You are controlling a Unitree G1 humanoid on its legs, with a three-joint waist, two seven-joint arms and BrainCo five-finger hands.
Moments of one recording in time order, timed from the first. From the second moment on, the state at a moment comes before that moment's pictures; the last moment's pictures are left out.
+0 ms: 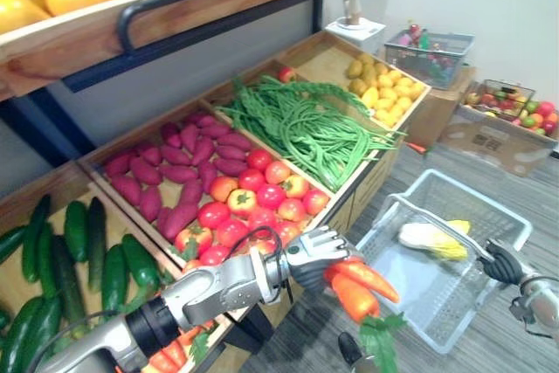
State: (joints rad) left arm -0.38 0.76 -0.86 -0.14 0.55 -0.46 0.11; right arm 0.15 -0.85 0.03 0.30 -0.39 -0.27 0.05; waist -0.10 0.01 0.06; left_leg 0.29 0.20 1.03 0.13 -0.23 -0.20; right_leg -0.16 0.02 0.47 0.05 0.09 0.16
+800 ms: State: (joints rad) left arm -0.54 0.68 -1.12 -0.11 0.48 -0.48 -0.01; right arm 0.10 -1.08 0.21 -0.03 -0.12 -0.32 0.18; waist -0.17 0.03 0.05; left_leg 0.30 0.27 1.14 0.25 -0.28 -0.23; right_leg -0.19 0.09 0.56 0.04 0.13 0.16
